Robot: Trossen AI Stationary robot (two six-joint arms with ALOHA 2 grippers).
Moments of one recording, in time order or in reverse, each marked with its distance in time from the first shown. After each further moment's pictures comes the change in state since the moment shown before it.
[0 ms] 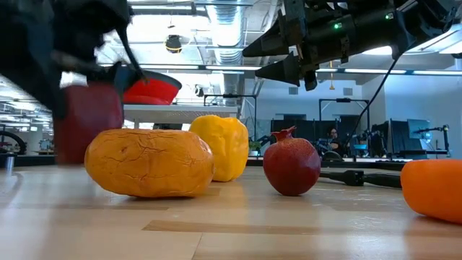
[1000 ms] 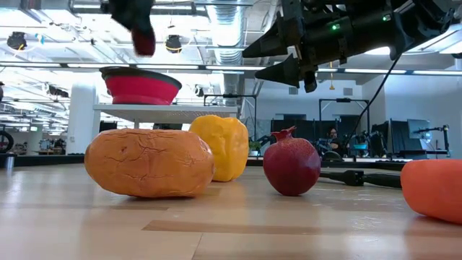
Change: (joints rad) left arm 0.871 -0.293 0.622 -0.759 -0.546 0.027; right arm -0.011 0.000 0.000 0.001 0.000 0.038
